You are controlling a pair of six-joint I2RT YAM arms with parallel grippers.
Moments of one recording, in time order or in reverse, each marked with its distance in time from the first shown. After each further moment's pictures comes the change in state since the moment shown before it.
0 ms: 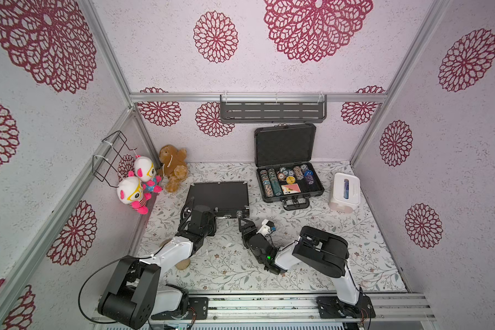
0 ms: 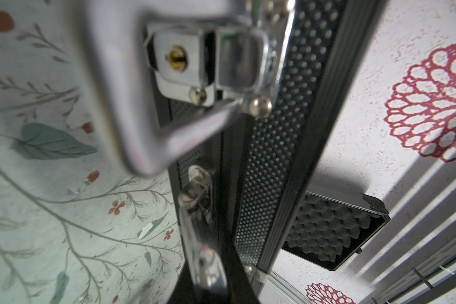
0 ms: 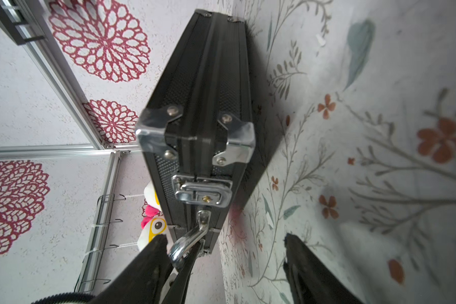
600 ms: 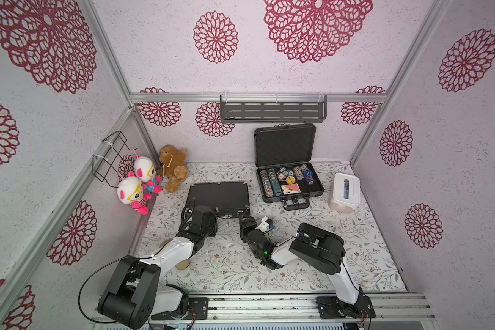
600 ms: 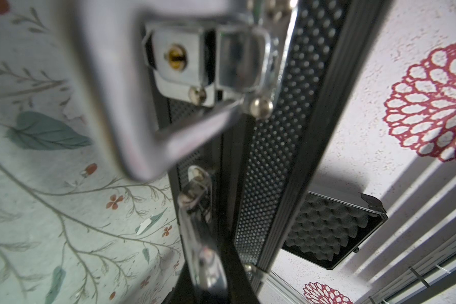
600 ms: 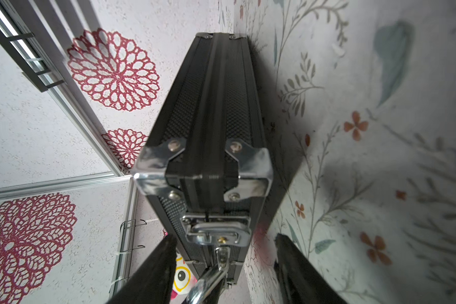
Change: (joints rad) left arm -0.014 0.000 0.000 0.000 -0.009 -0.019; right arm -0.033 0.041 0.079 -0.010 0.019 0.092
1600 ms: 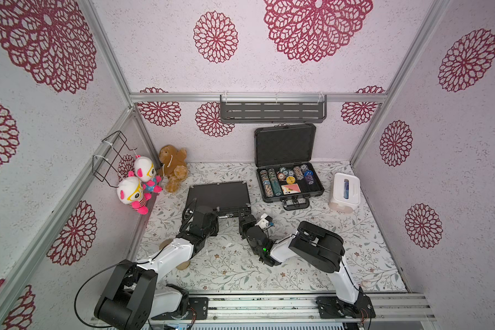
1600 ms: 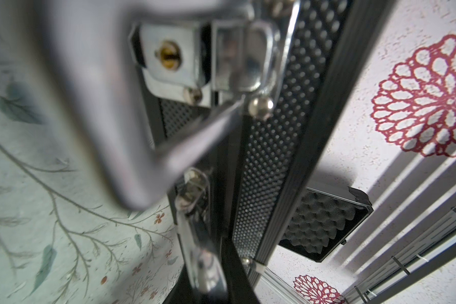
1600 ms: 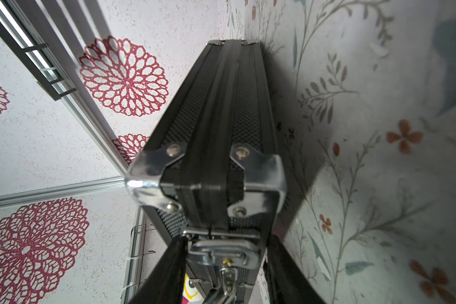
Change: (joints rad) left arm -0.032 -0.040 0.000 -0.020 -0.025 -0.042; right arm -0.021 0.013 0.043 0.003 -0.007 0.002
